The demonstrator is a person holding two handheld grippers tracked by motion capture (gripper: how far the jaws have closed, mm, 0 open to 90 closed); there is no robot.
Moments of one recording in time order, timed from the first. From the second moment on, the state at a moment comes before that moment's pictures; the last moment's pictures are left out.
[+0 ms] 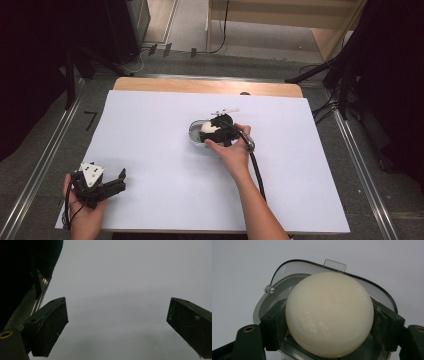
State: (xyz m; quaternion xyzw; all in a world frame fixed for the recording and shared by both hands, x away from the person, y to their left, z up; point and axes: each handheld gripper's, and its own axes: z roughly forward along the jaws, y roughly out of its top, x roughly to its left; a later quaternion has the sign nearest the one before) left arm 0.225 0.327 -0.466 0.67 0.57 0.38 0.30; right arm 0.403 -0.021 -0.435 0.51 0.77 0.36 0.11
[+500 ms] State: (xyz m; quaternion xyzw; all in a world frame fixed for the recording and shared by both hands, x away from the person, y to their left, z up) left arm 0.225 0.326 -0.466 0.67 0.57 0.38 0.30; right arm 0.403 -0.028 -0.432 0.52 0.76 0.37 0.11
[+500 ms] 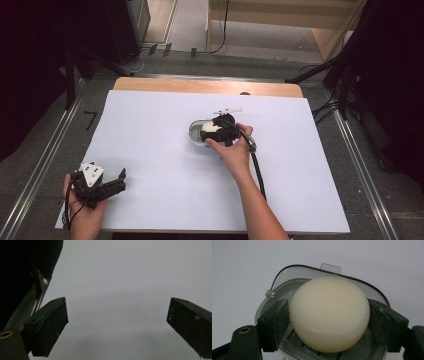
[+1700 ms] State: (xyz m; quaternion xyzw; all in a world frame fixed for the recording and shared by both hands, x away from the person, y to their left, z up) left arm 0.225 0.326 -0.467 0.67 0.56 0.38 0.29; right arm 0.371 -0.074 -0.419 0.52 0.74 0.40 0.12
